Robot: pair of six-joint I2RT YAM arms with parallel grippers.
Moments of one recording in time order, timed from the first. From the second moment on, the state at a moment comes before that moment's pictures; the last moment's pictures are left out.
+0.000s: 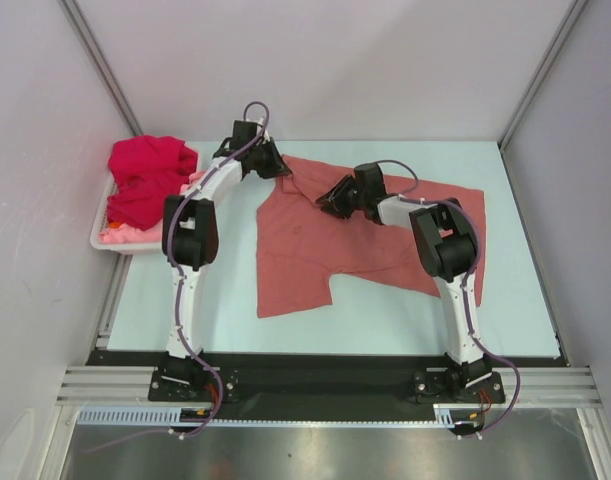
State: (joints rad) left arm -0.20 2.41 2.07 -0.38 0.39 -0.51; right arm 0.40 2.29 1.53 0.16 -0.33 1.14
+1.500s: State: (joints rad) left arm -0.20 2.22 1.77 -0.31 0.40 -0.52; right arm 0.29 2.33 1.88 -0.41 -0.62 0.95
